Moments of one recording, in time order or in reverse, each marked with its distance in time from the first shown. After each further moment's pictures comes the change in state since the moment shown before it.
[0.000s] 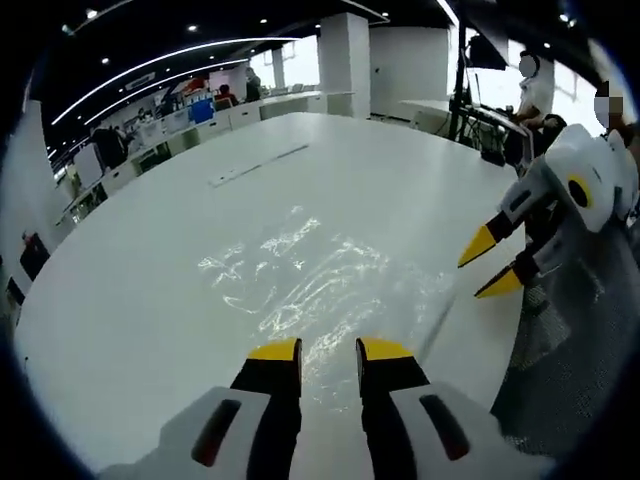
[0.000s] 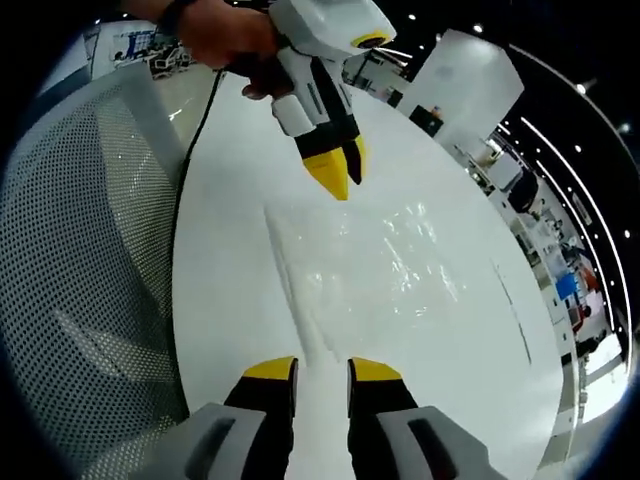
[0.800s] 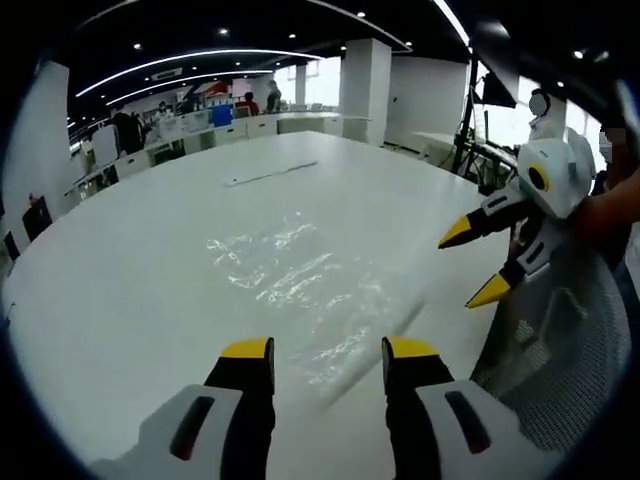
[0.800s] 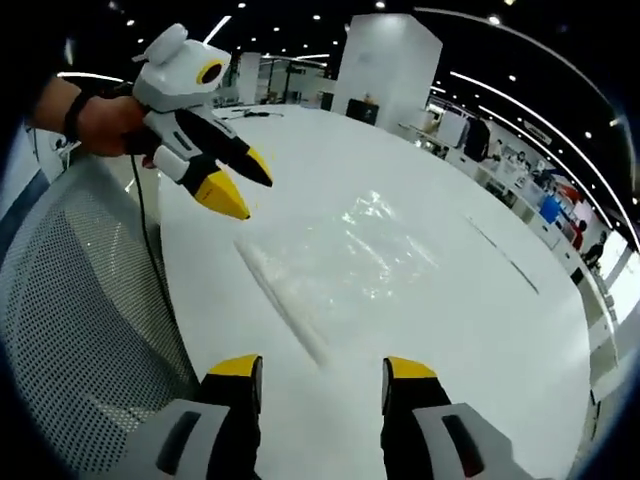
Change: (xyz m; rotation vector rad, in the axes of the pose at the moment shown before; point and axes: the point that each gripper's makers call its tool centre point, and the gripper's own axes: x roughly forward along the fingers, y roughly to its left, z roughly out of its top) left arm -0.035 -0.007 -0.017 -0.152 -0.127 0.025; right arm -0.019 -0.002 -0.004 0.339 -0.079 -0.037
